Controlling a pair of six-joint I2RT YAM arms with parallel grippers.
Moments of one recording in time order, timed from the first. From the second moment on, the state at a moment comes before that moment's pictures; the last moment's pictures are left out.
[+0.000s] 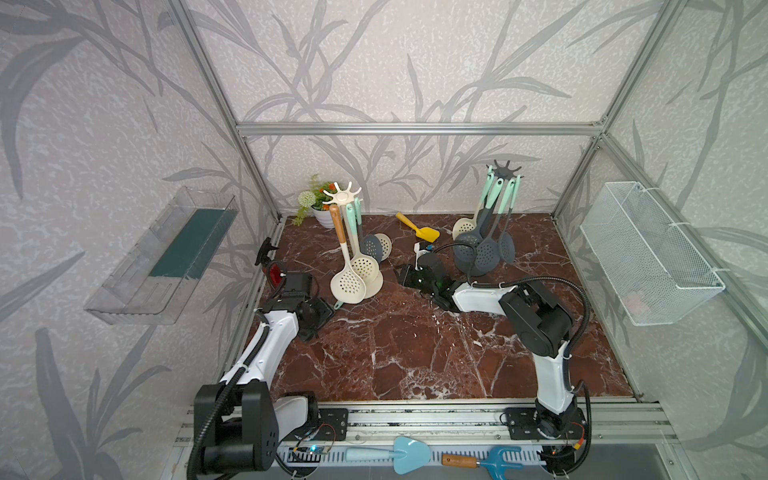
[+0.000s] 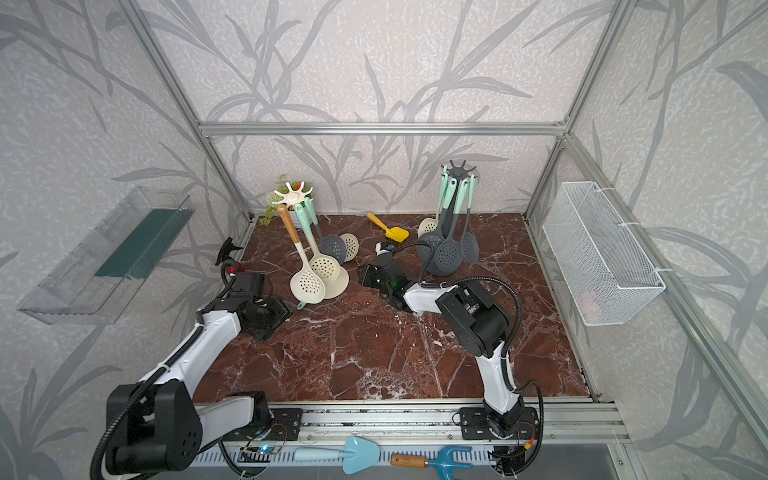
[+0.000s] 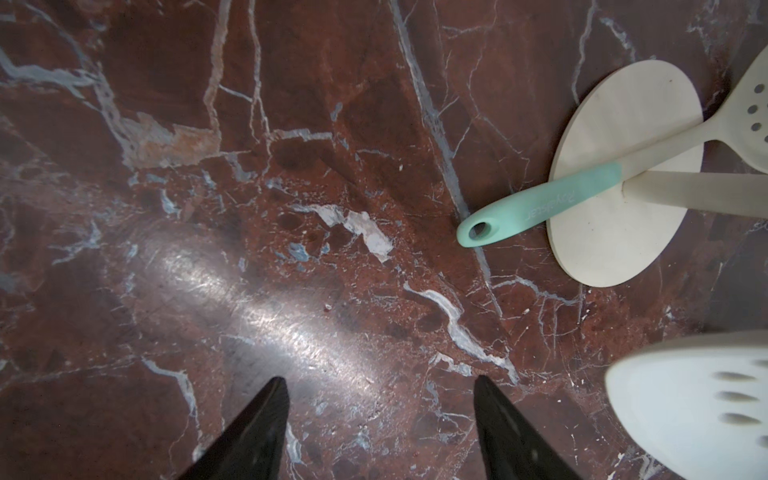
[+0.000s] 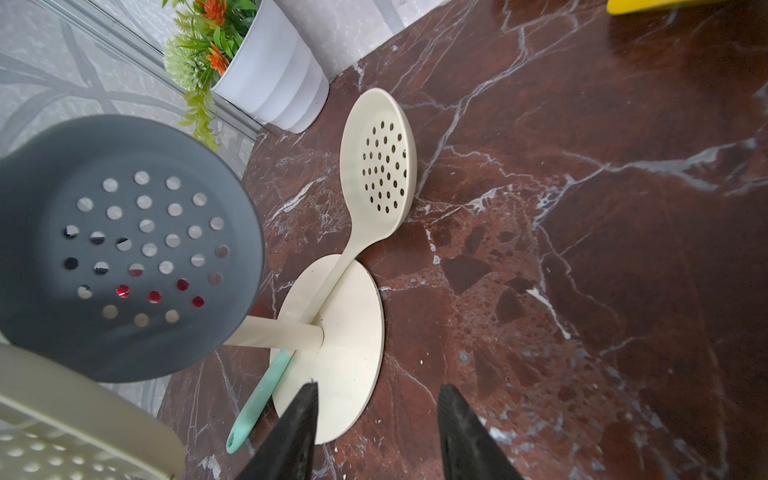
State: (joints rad) left arm 0.07 1.20 0.72 -0.72 0.09 -0.79; right arm 0.71 2.05 1.19 0.41 -0.01 0.80
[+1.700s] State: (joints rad) left arm 0.20 1.71 0.88 -0.20 0.34 -1.10; right arm 0.67 2.05 1.17 0.50 -0.04 0.72
